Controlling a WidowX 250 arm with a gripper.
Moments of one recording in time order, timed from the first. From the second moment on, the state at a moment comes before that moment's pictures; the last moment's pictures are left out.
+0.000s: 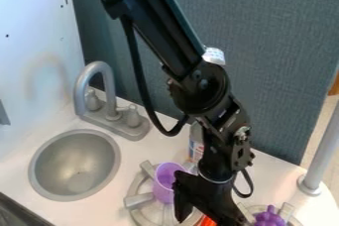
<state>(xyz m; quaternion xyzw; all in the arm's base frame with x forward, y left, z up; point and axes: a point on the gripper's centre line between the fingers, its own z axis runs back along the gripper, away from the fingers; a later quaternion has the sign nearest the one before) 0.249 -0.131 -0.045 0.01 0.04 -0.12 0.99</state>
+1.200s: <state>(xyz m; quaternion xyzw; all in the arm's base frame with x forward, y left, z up) 0.280 -0.085 -0.041 0.13 0.01 -0.15 0.98</state>
